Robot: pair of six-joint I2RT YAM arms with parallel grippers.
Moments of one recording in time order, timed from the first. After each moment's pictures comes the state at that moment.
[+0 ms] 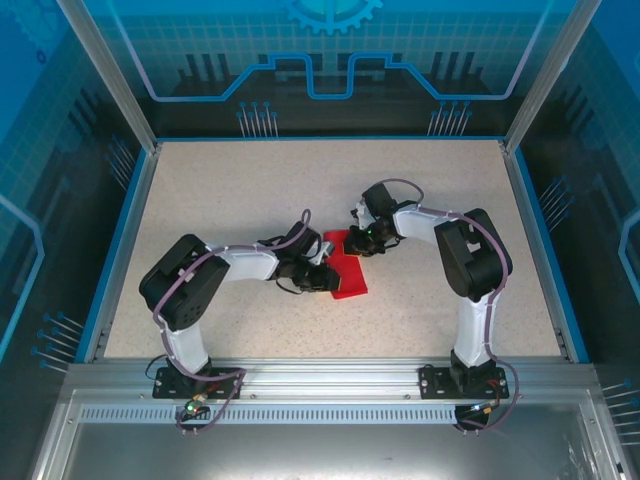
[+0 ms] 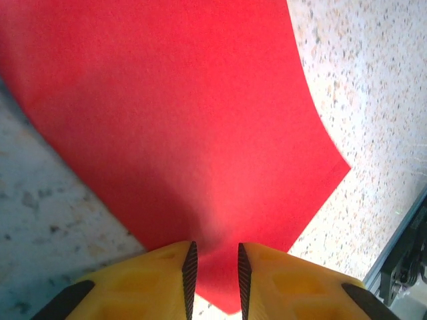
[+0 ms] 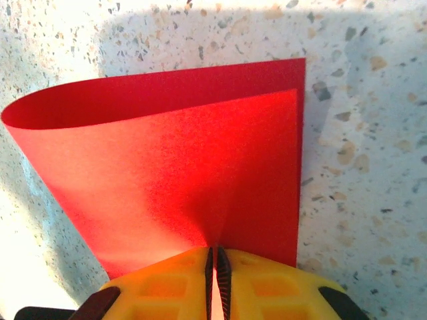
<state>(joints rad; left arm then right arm) -0.64 1.80 0.88 -0.13 0.55 -0.60 0.42 2.00 1.23 -0.47 -0.47 0.41</state>
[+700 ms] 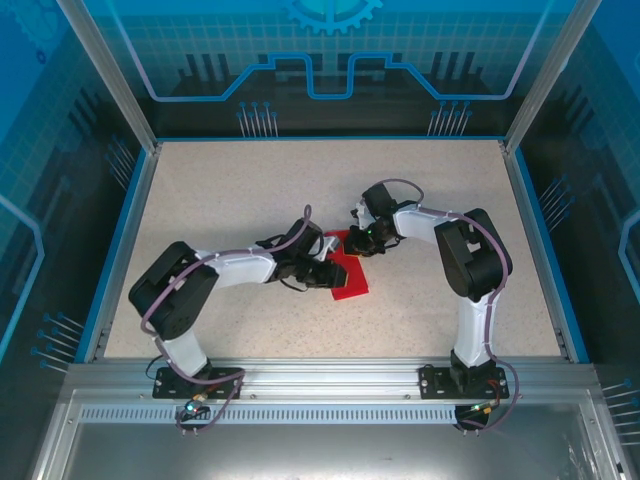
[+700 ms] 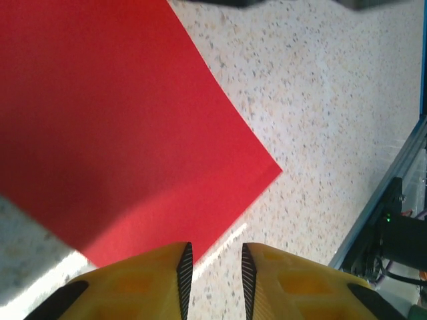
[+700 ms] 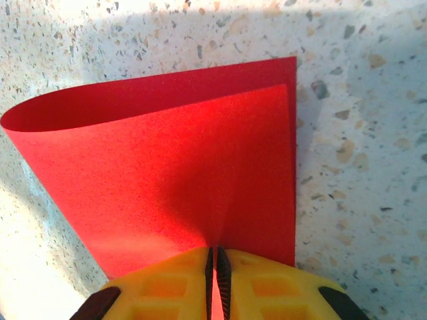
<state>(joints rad) -0.66 1.76 0.91 -0.10 0.55 -0.63 0.42 2.00 1.23 -0.47 -0.47 0.42</state>
